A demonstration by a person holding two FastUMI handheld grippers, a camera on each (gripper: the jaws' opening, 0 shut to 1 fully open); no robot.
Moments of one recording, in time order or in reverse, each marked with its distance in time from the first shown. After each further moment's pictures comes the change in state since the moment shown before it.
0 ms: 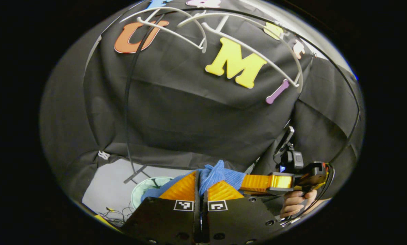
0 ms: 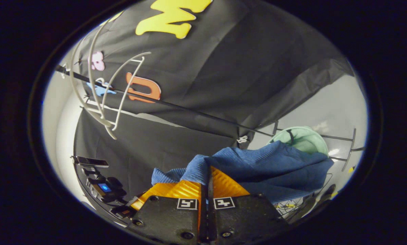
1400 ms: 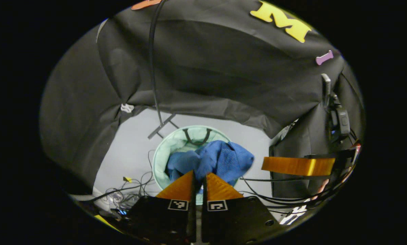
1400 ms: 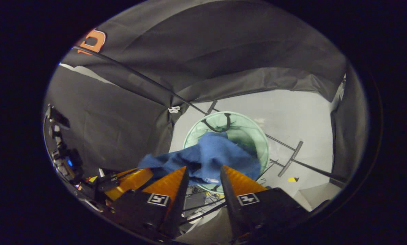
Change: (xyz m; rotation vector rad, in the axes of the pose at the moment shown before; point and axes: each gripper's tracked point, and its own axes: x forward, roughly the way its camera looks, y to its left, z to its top) left arm 0.053 0.099 -0.144 -0.115 0.495 0.224; right arm 0.036 -0.153 -0.013 -0.237 0.267 -0.617
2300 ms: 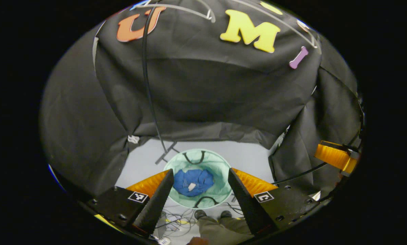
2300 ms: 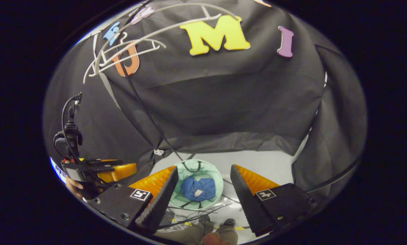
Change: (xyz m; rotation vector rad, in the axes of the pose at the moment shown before) left arm -0.134 -0.045 0.046 0.220 -0.329 0.039; right arm -0.248 -0.013 -0.017 -0.190 -0.607 -0.179
